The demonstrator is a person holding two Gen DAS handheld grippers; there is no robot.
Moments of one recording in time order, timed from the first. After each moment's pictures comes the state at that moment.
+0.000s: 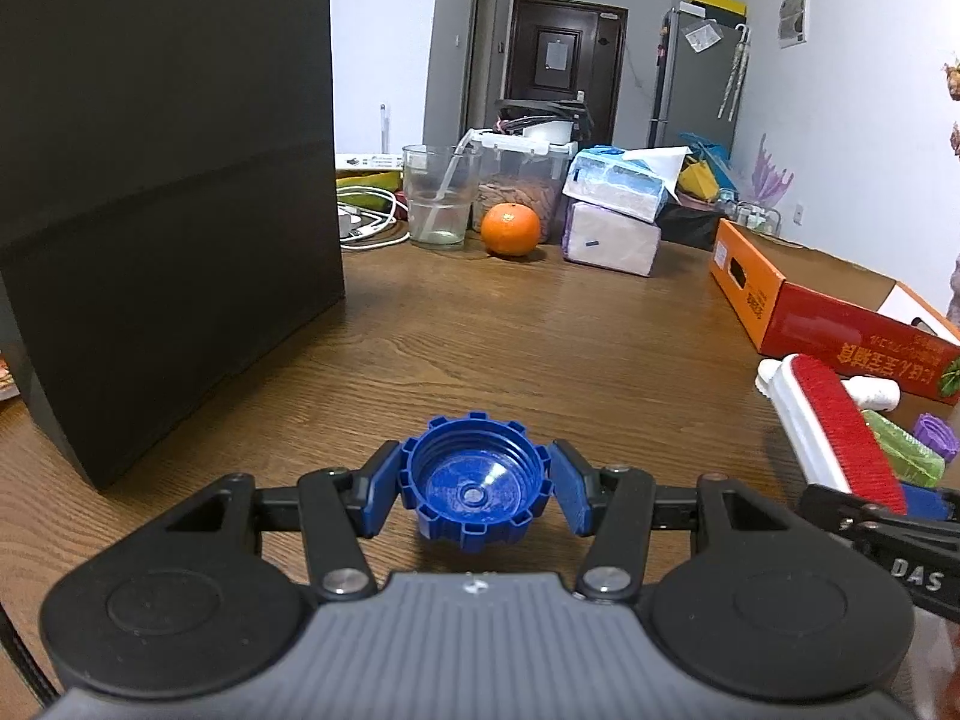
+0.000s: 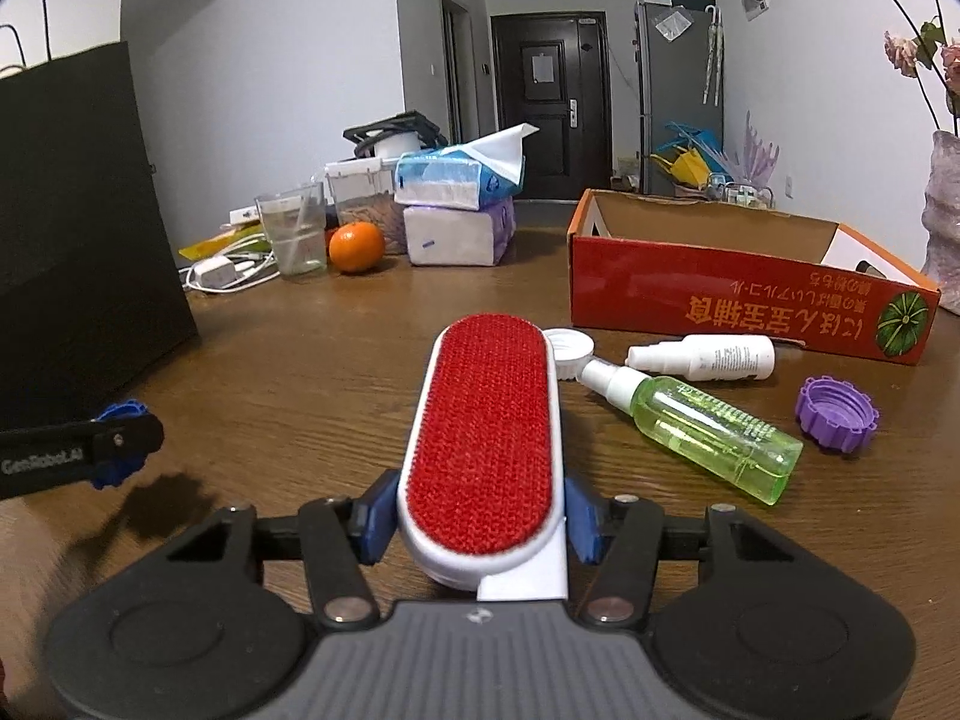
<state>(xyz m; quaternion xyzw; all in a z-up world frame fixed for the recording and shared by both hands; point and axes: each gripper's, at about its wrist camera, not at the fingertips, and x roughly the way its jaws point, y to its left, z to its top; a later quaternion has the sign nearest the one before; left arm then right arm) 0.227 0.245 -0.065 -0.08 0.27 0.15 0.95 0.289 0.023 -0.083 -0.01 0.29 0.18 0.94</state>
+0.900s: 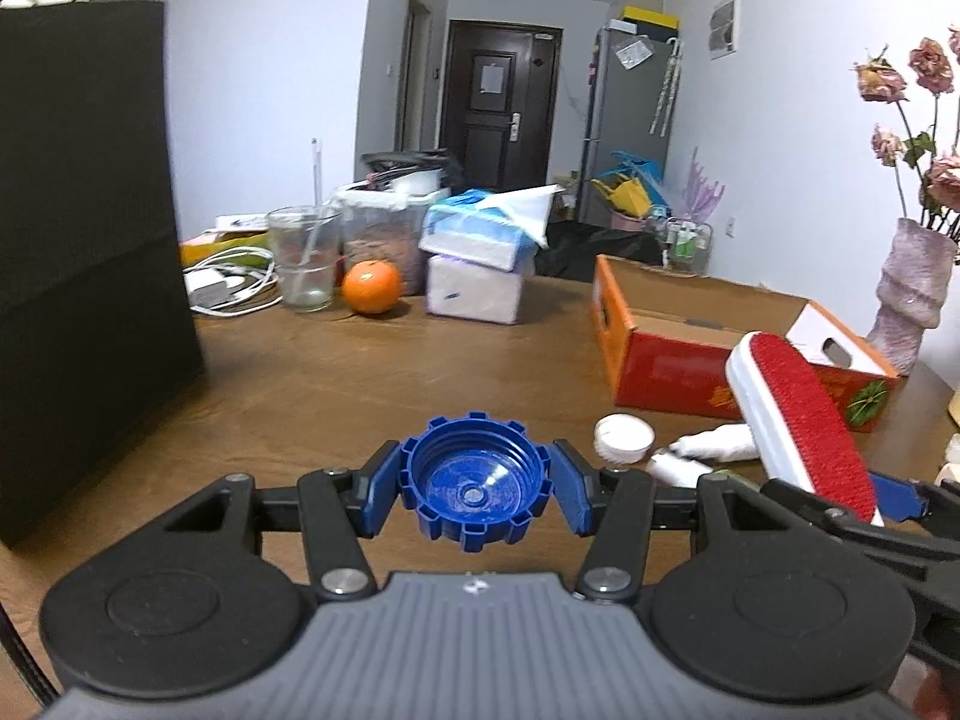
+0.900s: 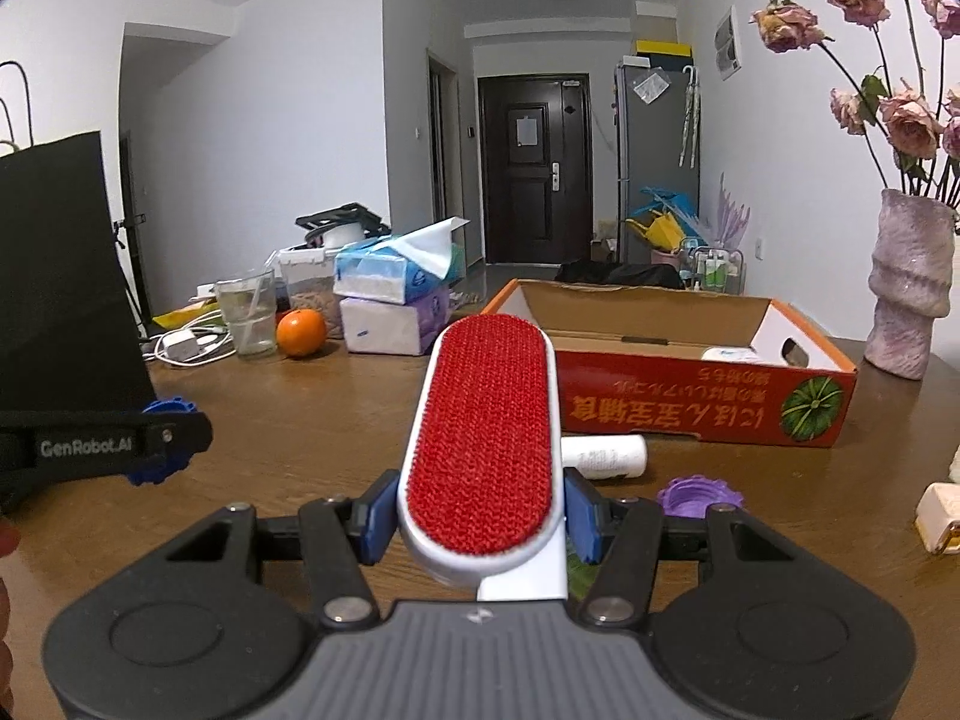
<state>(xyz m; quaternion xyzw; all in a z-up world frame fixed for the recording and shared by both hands) 0.266 0.152 -0.024 -0.06 0.24 0.09 0.96 0.300 -0.052 -0.045 -0.02 0.22 0.17 0.96</state>
